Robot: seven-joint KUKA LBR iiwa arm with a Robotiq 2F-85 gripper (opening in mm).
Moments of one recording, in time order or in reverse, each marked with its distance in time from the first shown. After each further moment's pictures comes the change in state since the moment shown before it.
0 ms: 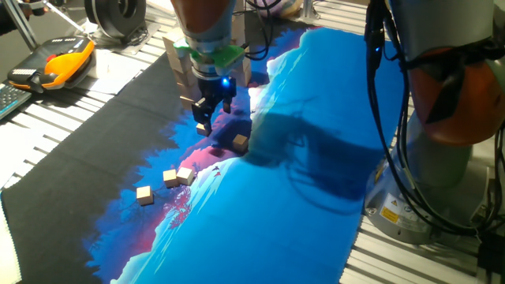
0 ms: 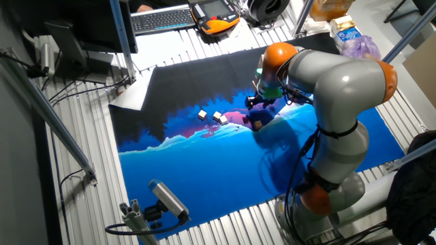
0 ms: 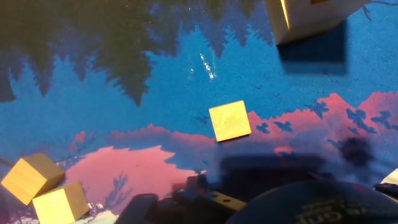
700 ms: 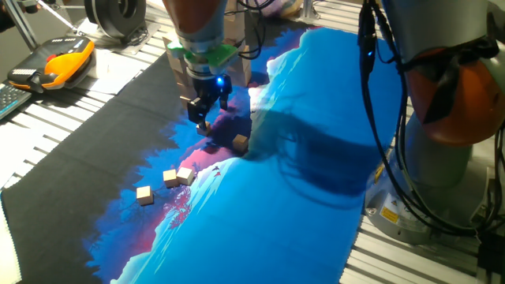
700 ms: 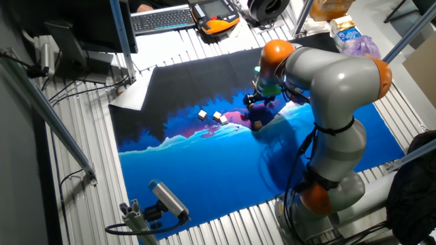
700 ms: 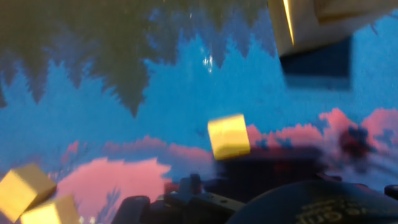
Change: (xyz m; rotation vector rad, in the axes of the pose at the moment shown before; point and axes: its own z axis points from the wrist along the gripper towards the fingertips) arm -0.022 -0.004 0.012 0.004 0.013 -0.031
